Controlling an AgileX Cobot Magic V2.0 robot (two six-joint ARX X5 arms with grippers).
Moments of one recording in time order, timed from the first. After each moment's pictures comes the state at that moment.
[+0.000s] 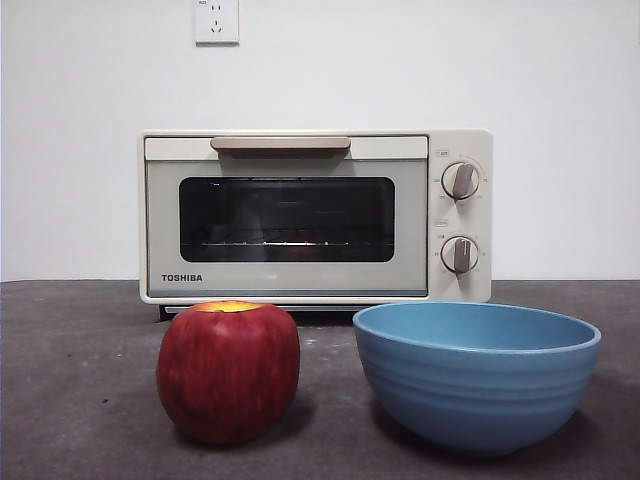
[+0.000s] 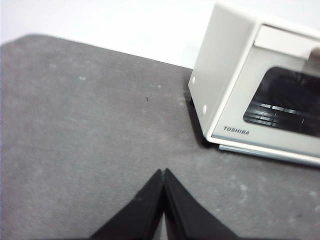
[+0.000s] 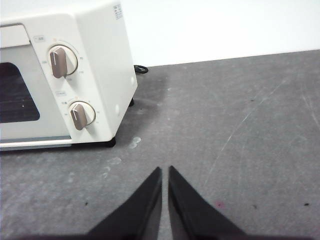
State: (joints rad) left arm 0.03 0.00 0.03 -0.14 0.11 -0.24; right arm 0.08 0.01 0.02 -0.11 -0.03 0.18
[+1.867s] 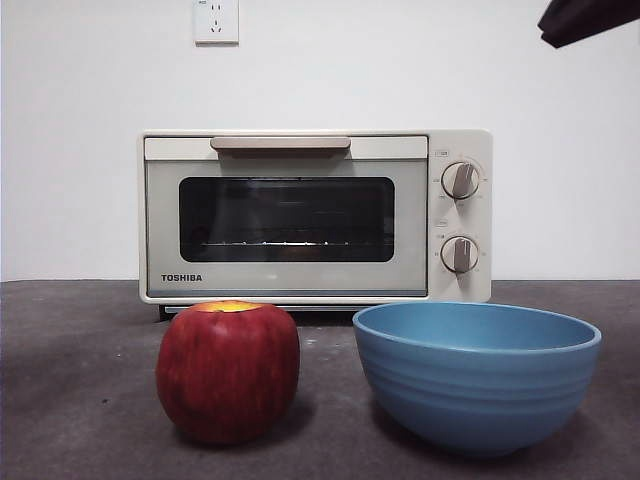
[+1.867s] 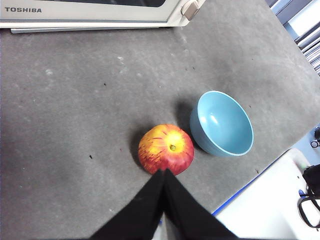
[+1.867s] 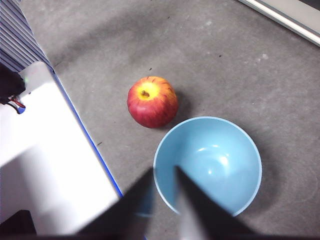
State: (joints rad) left arm -0.15 0.56 0.71 -0.84 0.63 -0.10; right arm 0.53 0.81 0.85 -0.82 -0.49 -0.08
